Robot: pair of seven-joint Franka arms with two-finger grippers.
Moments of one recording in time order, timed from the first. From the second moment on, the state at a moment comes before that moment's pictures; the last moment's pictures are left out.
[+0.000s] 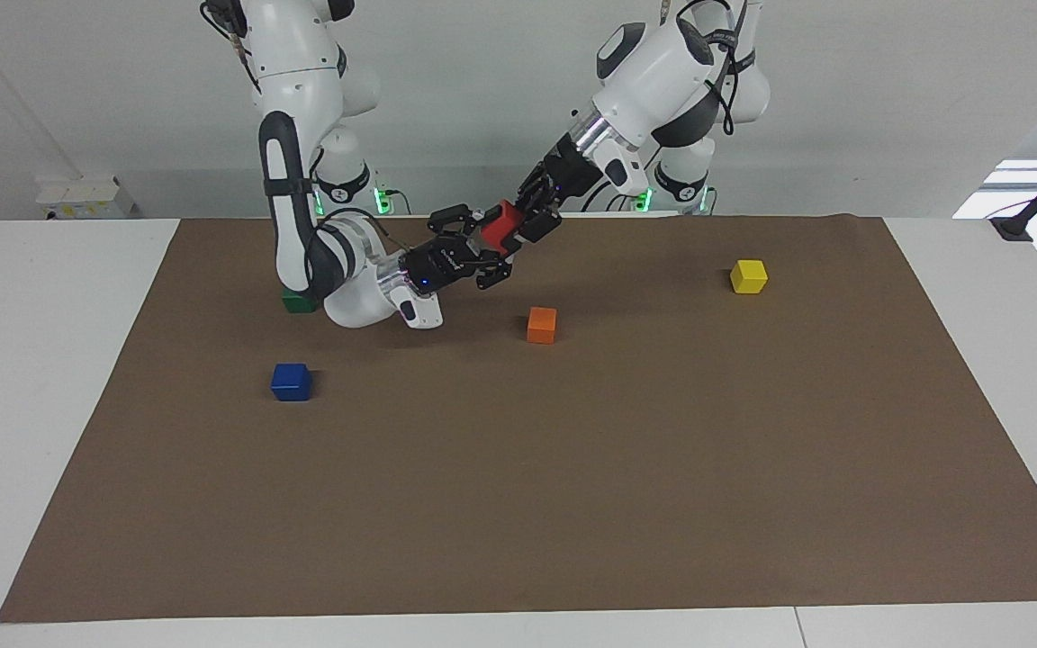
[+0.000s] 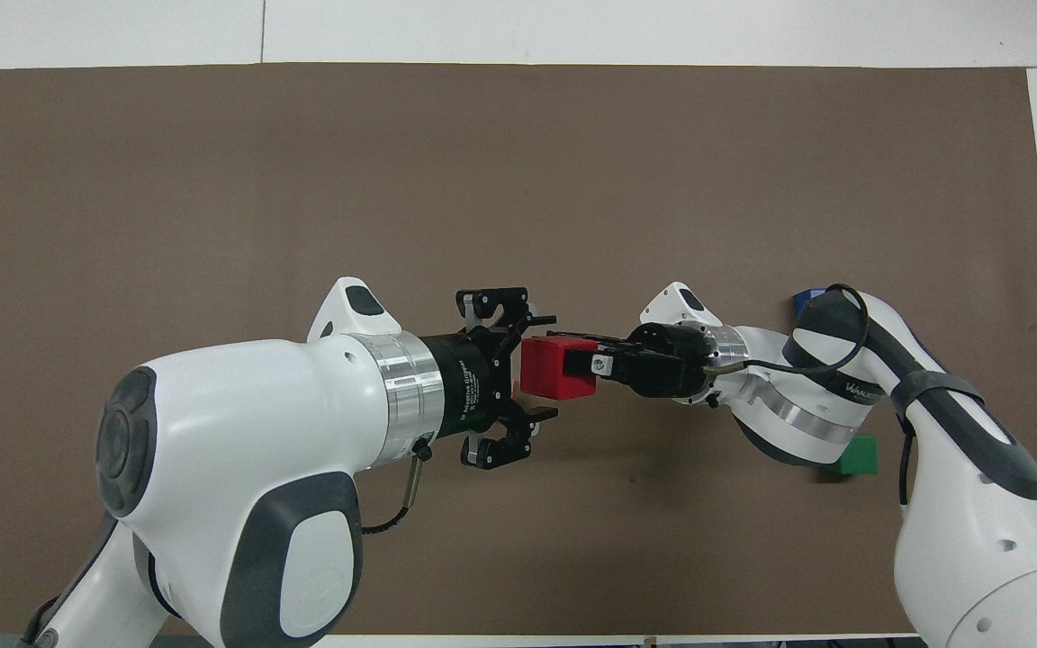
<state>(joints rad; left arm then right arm) -0.21 -0.14 -0.45 -2.04 -0.76 2.34 -1.69 0.28 0.29 -0.03 -2.27 2.14 1.22 -1.22</state>
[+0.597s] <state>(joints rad) 0.09 -0.20 -0.43 -2.05 -0.68 2.26 -1.46 0.26 0.25 -0.03 -2.25 2.08 1.29 -1.17</state>
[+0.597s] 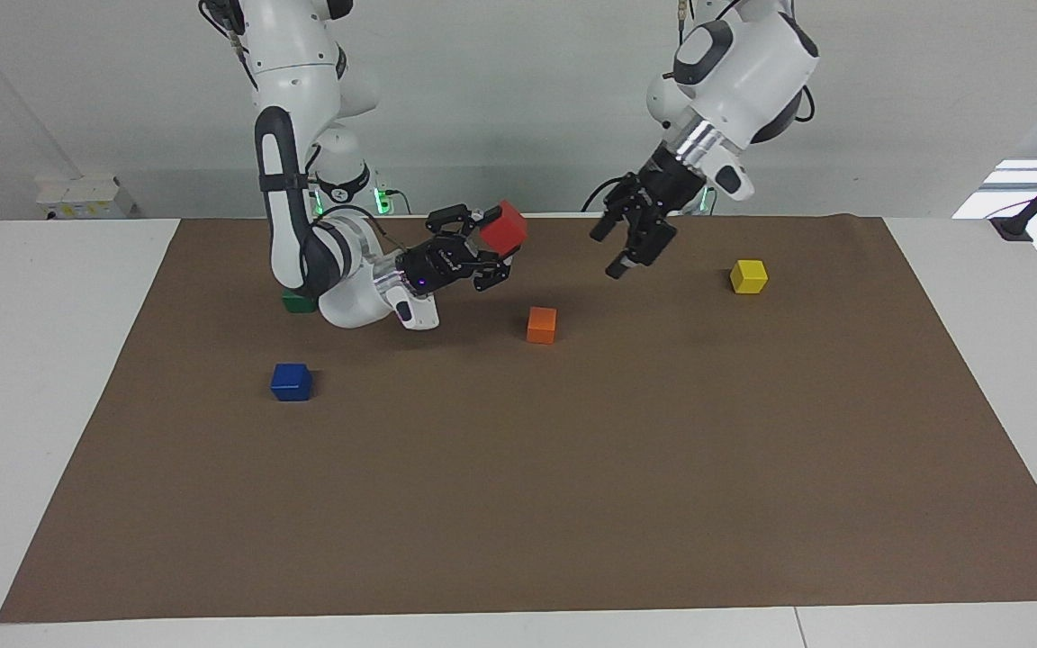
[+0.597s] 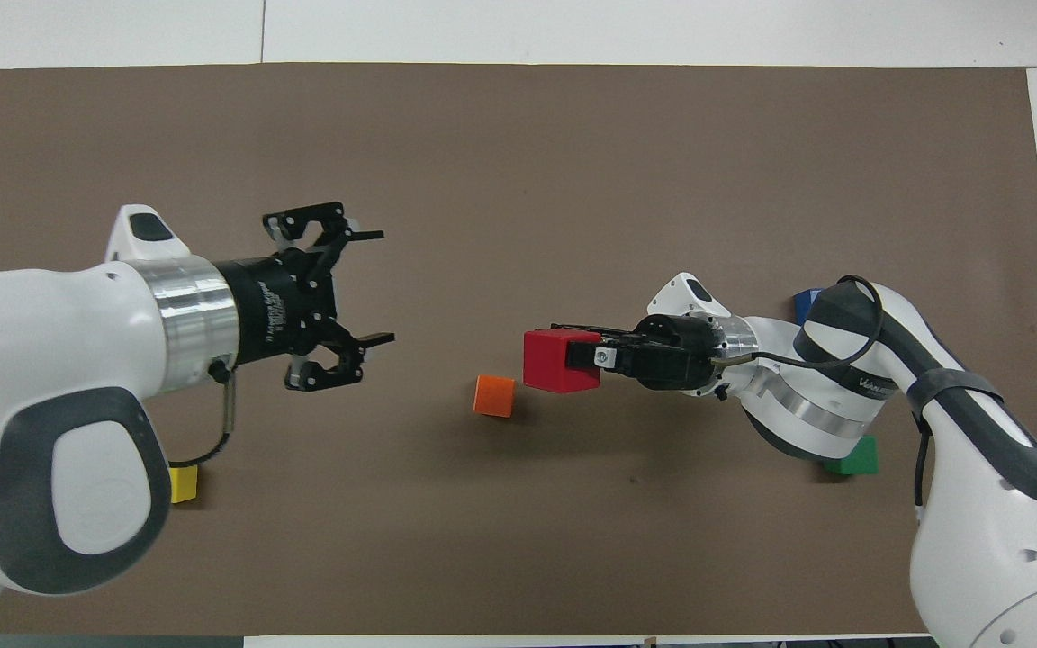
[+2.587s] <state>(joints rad) -0.07 0.00 0.06 -1.58 0.11 1.51 -0.11 0.13 0.09 -0.03 -2.00 -0.15 2.07 0.17</state>
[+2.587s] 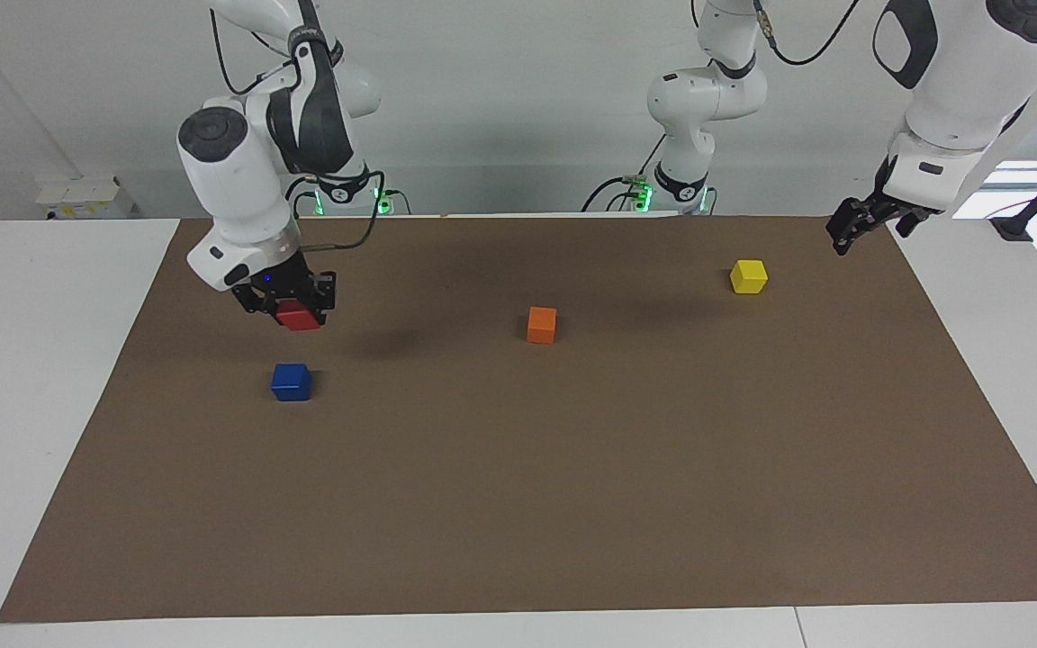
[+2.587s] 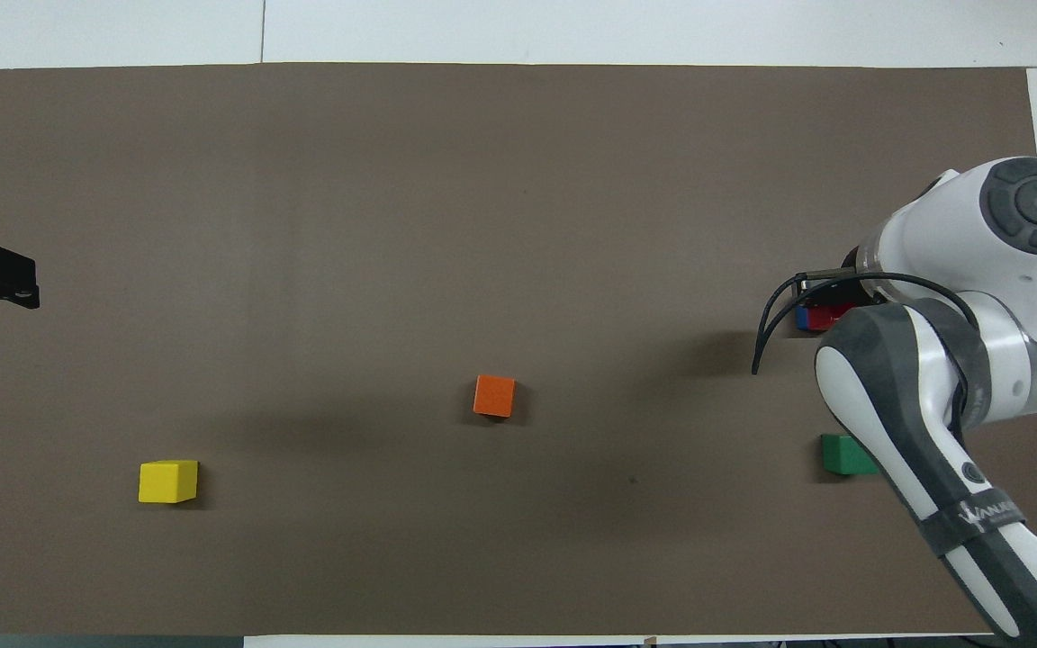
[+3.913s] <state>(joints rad) -0.11 0.02 0.05 -1.53 0.00 1.46 -0.04 0.08 0.17 -0.04 -2.10 -0.24 2.27 0.24</state>
